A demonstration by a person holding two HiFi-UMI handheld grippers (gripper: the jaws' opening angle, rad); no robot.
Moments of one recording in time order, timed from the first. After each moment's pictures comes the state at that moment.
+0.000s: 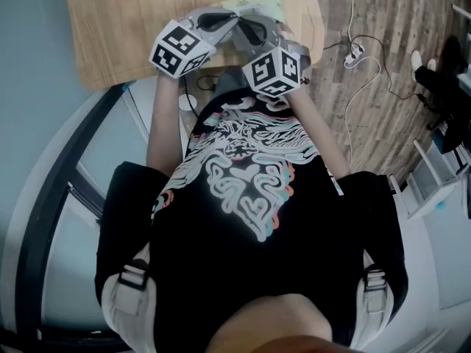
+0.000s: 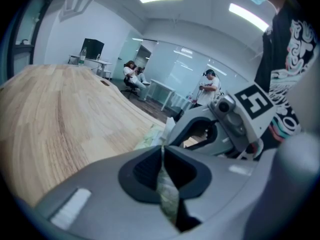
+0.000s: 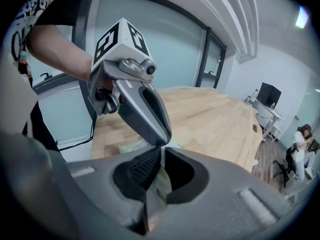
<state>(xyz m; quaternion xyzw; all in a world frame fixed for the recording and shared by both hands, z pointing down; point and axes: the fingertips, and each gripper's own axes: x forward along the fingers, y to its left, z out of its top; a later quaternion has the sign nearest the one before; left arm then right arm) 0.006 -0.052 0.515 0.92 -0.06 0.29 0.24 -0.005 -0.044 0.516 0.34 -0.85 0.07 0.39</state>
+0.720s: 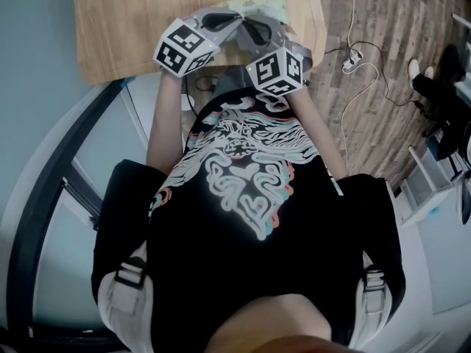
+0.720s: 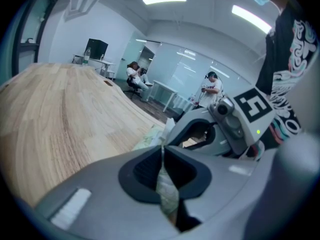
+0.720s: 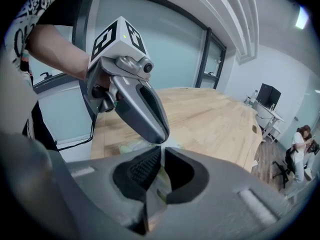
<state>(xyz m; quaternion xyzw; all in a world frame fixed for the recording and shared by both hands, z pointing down) 0.000 -0.050 0.511 0.92 -0.08 0.29 0.25 -0.006 -0.043 0.515 0.34 -0.85 0.07 0.39</state>
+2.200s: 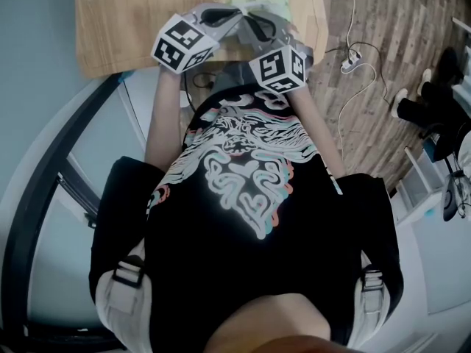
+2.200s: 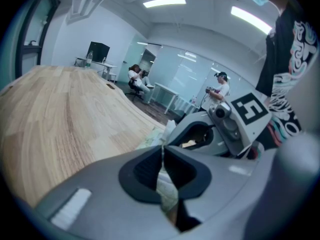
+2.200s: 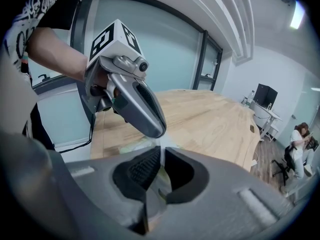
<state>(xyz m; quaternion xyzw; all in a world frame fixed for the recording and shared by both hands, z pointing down) -0.008 -0.051 0.504 0.92 -0.09 0.28 0.25 -0.006 -0.043 0.513 0.36 -0.86 0.07 0.37</state>
